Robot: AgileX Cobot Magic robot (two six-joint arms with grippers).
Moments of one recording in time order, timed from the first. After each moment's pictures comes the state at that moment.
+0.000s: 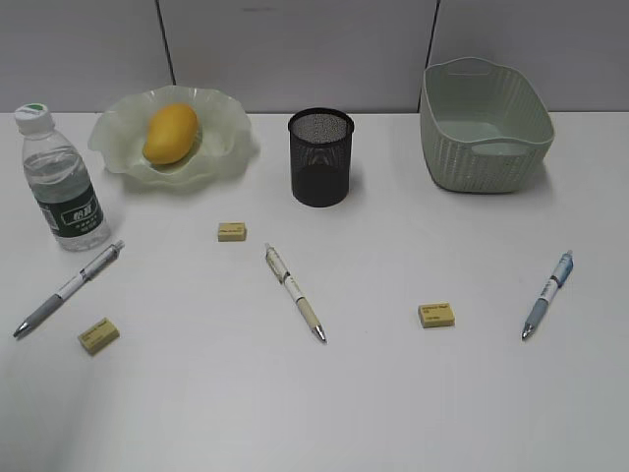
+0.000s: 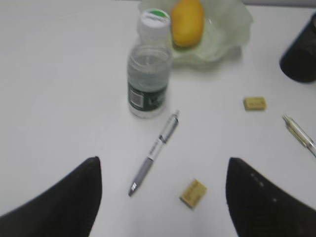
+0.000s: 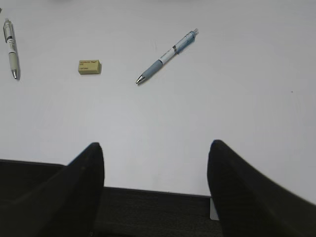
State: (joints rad) left arm -0.27 0.77 -0.56 0.33 0.50 -0.52; right arm 0.15 0.17 -0.51 0.04 1.06 0.04
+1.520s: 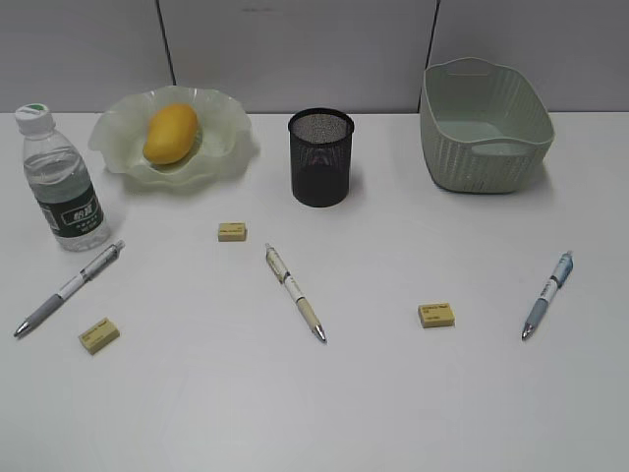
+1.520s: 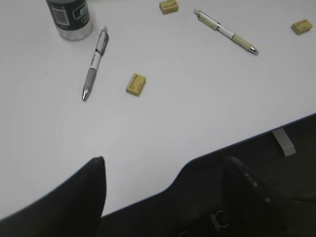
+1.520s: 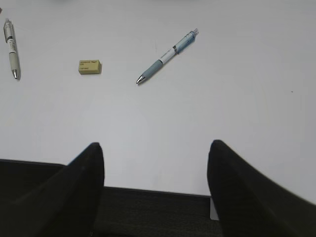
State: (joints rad) left arm -0.37 0.21 -0.56 -0.06 1.15 -0.05; right arm 0.15 0.17 -0.51 0.04 1.06 0.04
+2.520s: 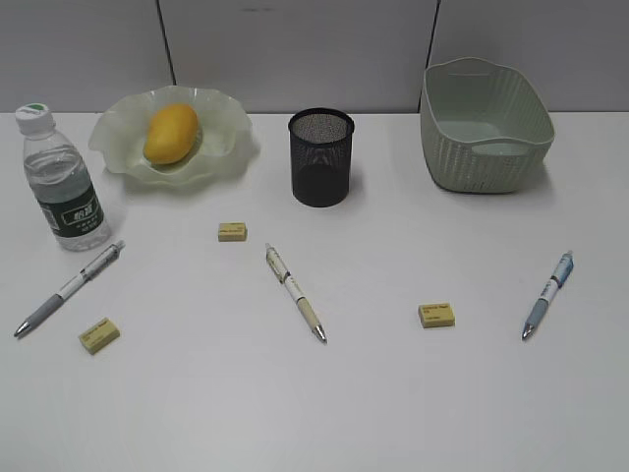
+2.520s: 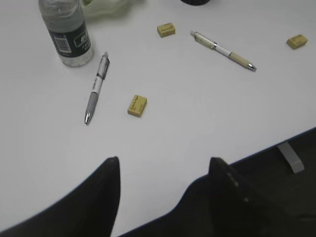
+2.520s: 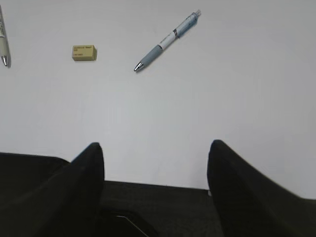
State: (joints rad) left arm -0.37 0.16 -0.52 -0.07 1.07 0.01; right arm 0.15 0.31 -0.52 0.04 1.02 0.04
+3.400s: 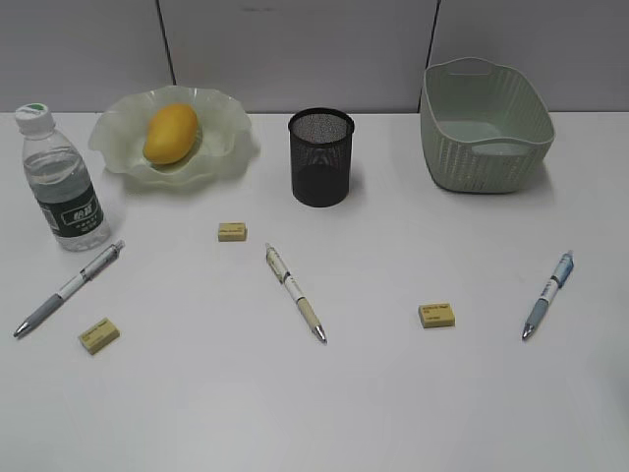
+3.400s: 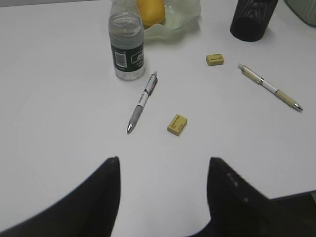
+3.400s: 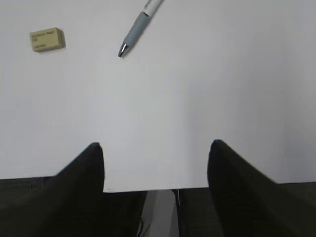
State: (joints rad) left arm -0.15 0.06 -0.52 -0.07 1.07 0.01; right arm 0.15 1.07 -0.72 0.03 0.92 0.22
